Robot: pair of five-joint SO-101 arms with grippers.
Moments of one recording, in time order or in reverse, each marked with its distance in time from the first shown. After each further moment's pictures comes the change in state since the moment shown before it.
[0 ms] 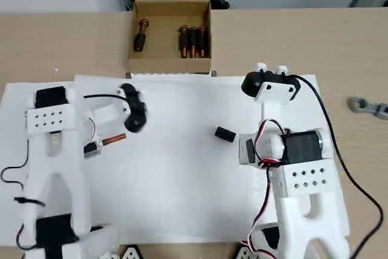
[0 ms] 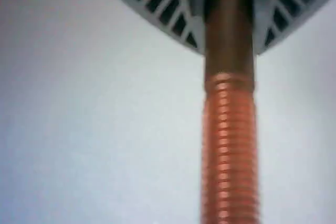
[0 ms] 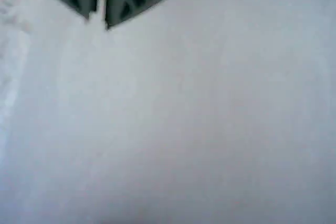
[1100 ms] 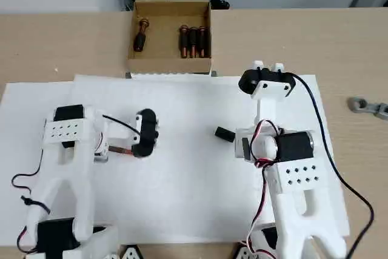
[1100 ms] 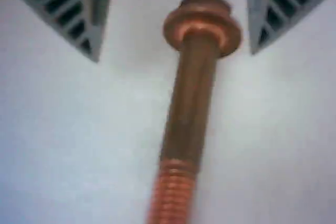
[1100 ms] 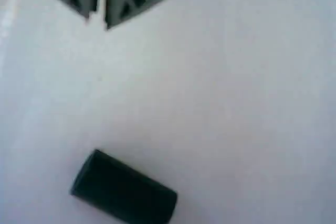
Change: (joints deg) left arm 2.5 -1.6 15.2 -23.1 -18.8; right arm 0.0 0.0 8.3 -12.8 0.0
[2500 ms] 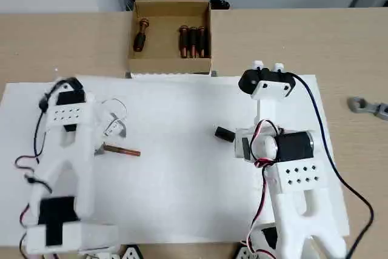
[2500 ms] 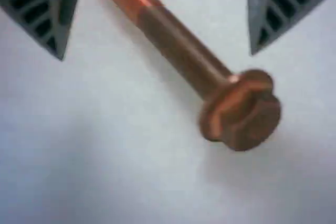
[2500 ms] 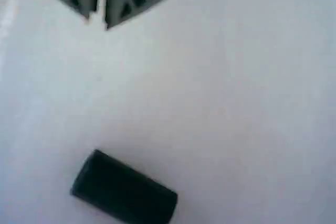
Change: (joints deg) left arm 0.4 11.4 -9.8 8.6 137.7; right arm 0.0 0.0 0.0 0.0 0.0
